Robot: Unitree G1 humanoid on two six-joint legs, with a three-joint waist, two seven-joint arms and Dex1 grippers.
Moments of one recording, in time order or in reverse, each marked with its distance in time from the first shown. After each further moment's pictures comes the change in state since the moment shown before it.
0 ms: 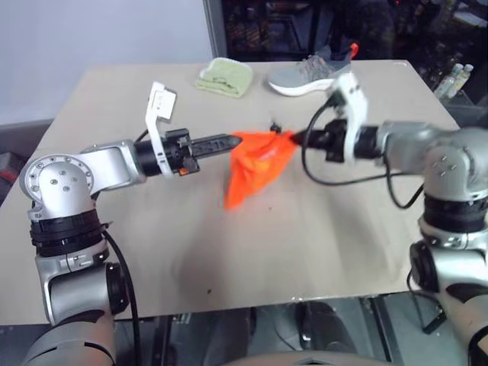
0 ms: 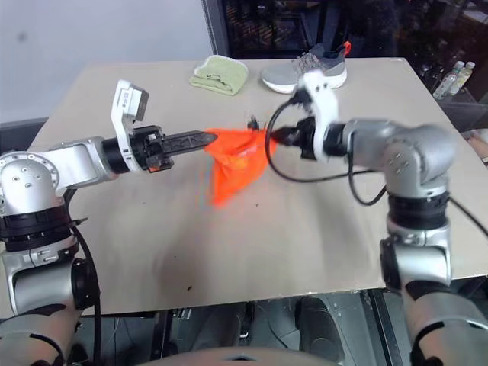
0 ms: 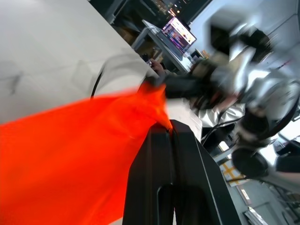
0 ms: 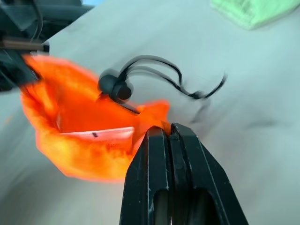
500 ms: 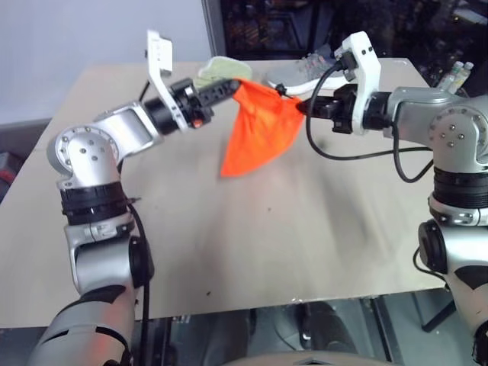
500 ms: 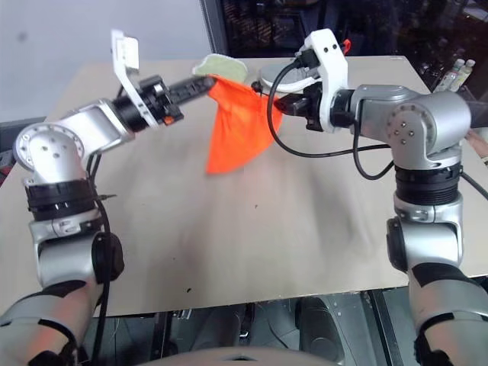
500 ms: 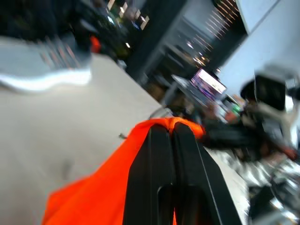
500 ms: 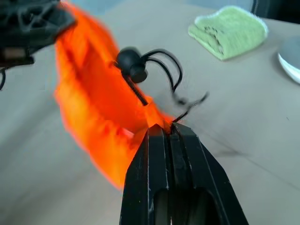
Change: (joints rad) left arm -0.241 -0.092 -0.009 0.181 0.192 -0.271 0.064; right arm -0.078 0.025 0.013 0.103 -0.055 -0.110 0.000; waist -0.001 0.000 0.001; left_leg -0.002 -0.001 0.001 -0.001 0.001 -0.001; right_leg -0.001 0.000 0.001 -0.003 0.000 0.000
